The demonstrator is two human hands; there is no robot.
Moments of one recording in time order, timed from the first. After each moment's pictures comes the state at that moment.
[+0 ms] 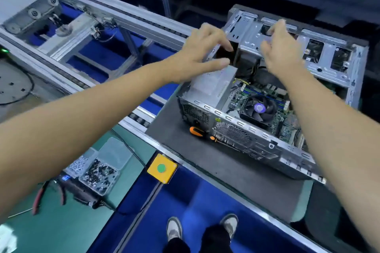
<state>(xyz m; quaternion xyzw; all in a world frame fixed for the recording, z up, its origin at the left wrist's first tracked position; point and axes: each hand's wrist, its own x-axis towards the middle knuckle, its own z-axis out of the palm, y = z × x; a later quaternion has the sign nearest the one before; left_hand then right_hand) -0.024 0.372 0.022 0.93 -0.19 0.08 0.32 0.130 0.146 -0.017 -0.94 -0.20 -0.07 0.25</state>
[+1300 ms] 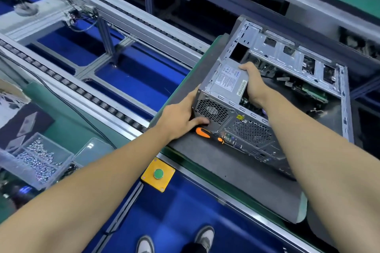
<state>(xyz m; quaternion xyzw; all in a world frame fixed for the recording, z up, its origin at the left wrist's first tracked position) -0.117 0.381 -0.161 0.94 0.04 0.13 0.32 0.054 0.206 -0.062 -0.78 -0.07 0.25 0.56</state>
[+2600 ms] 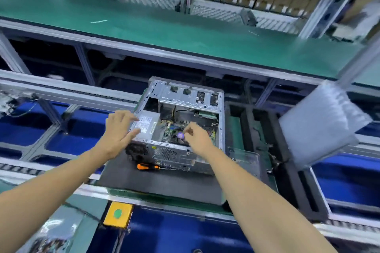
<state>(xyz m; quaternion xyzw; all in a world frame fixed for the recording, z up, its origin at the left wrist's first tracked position) -0.107 0.370 0.011 0.94 -0.13 0.20 0.25 -0.063 0.072 0.025 -0.90 -0.08 0.13 0.42</state>
